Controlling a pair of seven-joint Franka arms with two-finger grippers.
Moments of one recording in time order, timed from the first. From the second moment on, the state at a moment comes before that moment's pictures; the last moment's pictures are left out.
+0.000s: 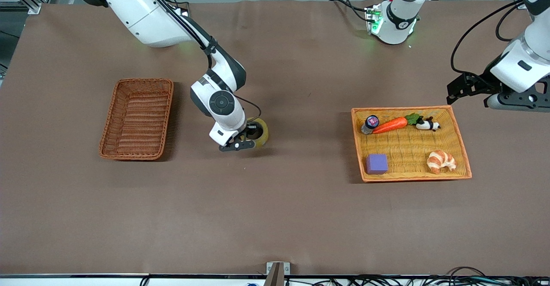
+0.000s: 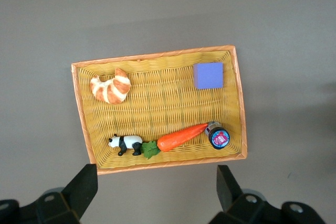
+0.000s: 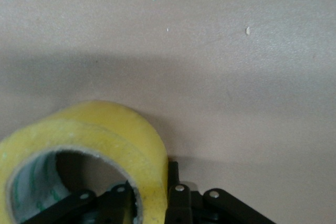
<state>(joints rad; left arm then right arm) -0.06 -0.03 -0.03 -1.73 -0.03 1.75 0.02 0.37 0.67 0.29 -1.79 -0.18 2.38 0.63</state>
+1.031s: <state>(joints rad) -0.07 0.02 -0.03 -1.69 -0.03 1.75 -0.01 -0.04 0.27 0.19 -1.74 -0.18 1.68 0.18</state>
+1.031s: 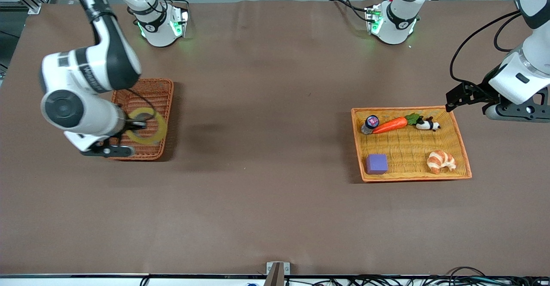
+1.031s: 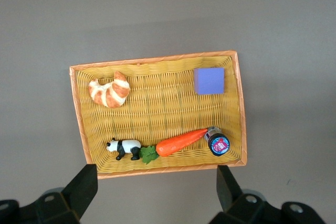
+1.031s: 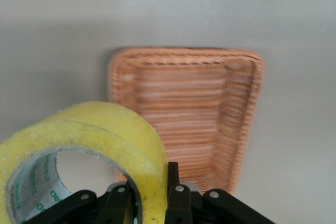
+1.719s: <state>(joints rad) -0.06 0.02 -0.03 -1.69 -0.03 1.75 -0.02 -0.04 0.13 -0.06 -2.35 -0.18 2.32 -0.04</state>
